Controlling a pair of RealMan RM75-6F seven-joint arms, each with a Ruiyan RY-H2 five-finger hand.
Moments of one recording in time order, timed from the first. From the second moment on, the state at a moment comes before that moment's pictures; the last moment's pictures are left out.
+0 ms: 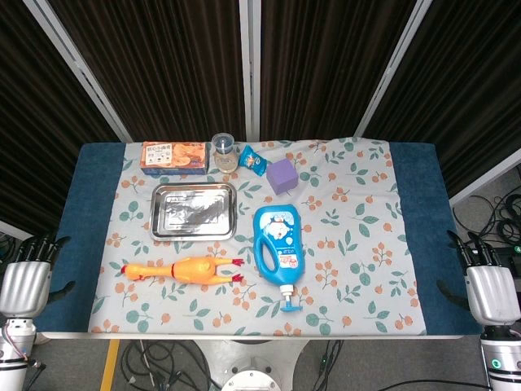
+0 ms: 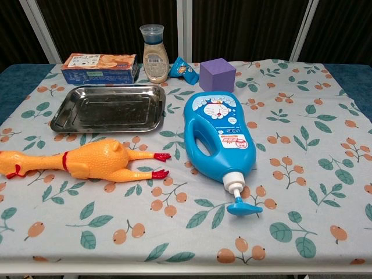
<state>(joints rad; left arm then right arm) -0.10 -1.23 -0.05 -1.54 1.48 1.52 0.18 0.08 -1.12 0.08 -1.61 -1.53 1.53 -0.06</state>
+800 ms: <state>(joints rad) -0.27 -1.24 -0.07 -1.60 1.56 1.31 0.14 0.08 -1.09 0.10 -1.62 -1.53 1.54 -0.06</state>
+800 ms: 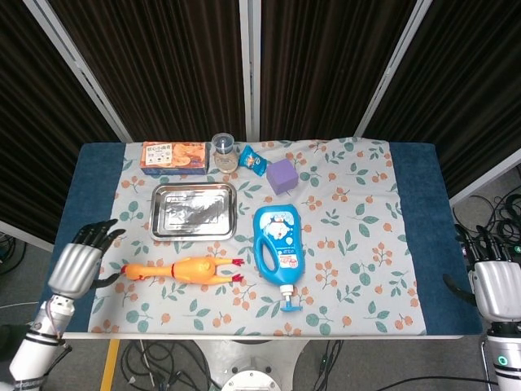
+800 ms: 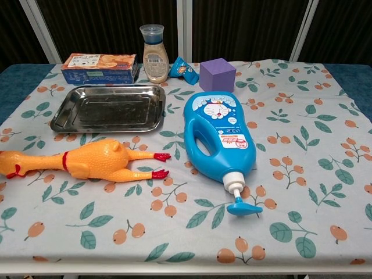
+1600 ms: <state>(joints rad) -0.40 -1.53 -0.07 -1.53 1.32 1.10 0.39 0.08 -1.10 0.09 -1.58 -1.51 1.51 -0.01</state>
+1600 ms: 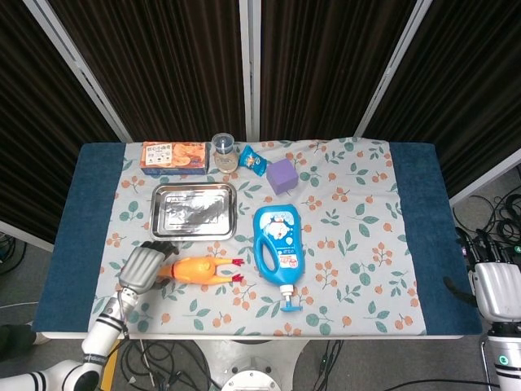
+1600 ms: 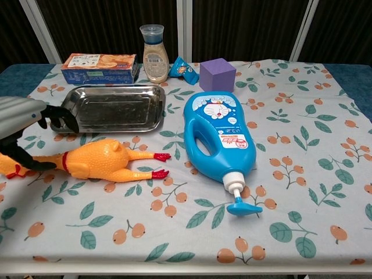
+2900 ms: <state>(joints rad) -0.43 -1.62 -0.03 -1.27 1.39 1.09 0.05 0.09 -1.09 0.09 -1.60 -1.51 1.50 0.03</state>
